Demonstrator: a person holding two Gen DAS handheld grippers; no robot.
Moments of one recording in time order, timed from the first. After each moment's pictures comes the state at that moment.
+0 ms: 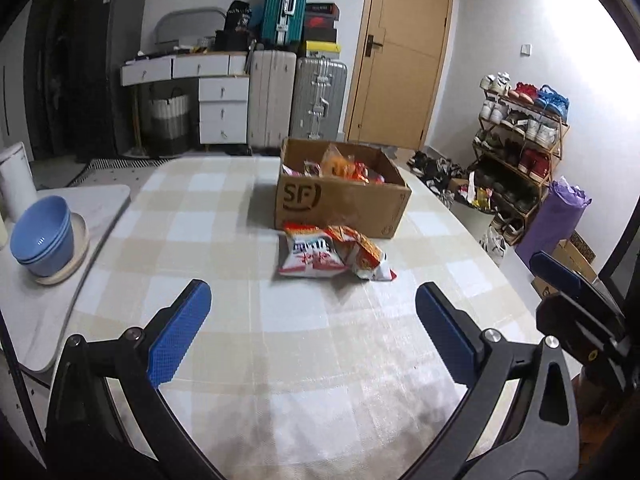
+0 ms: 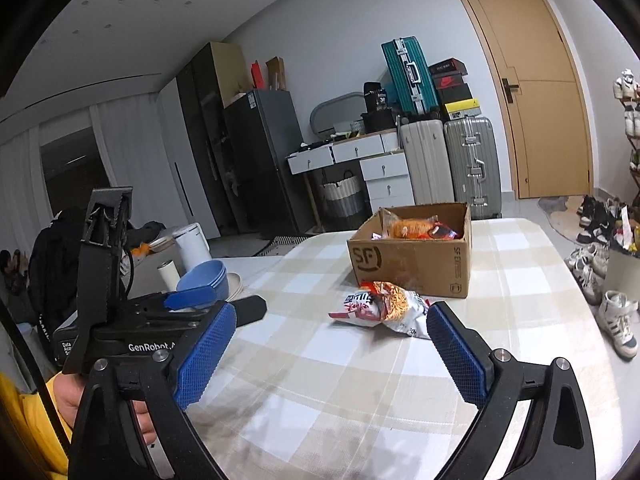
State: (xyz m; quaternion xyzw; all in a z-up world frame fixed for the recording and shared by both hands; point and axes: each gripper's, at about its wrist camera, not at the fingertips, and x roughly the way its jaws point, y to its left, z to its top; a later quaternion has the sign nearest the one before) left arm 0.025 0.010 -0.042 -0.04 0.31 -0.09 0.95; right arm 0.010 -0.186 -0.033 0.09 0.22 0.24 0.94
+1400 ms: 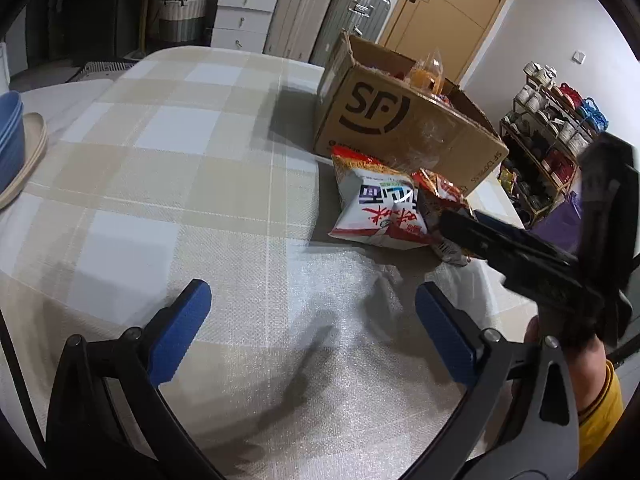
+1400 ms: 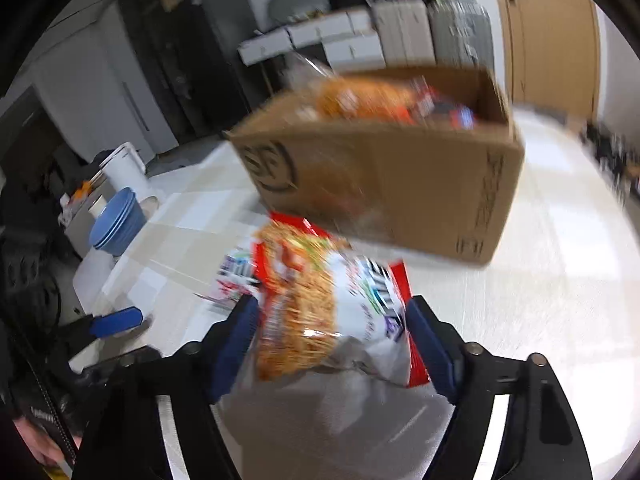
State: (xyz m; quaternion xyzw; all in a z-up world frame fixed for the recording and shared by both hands) left arm 0.184 0.033 -0.178 -0.13 0.44 -0.08 0.89; right arm 0.251 -0.164 -0.162 0.06 0.45 0.20 0.87
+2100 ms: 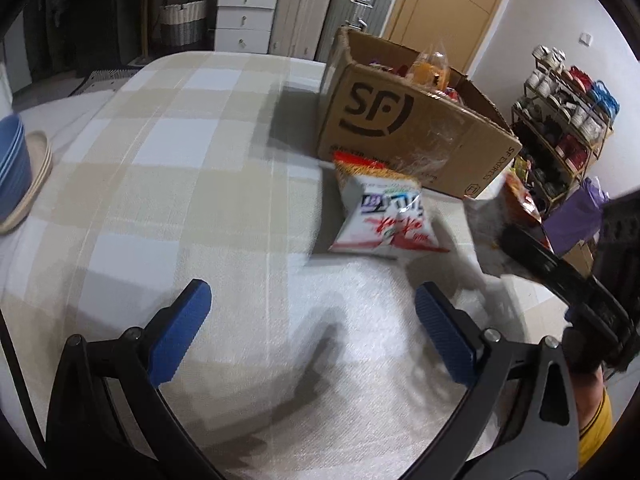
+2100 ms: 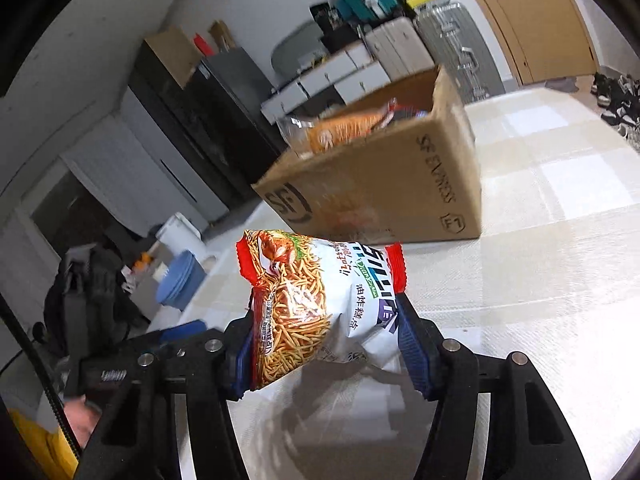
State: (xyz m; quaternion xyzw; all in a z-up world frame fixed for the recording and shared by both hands) left arm 0.209 0.023 -0.173 -0.09 0.45 -0.07 0.89; right arm 0.208 -0.229 -0.162 0.21 0.35 0.26 0.87
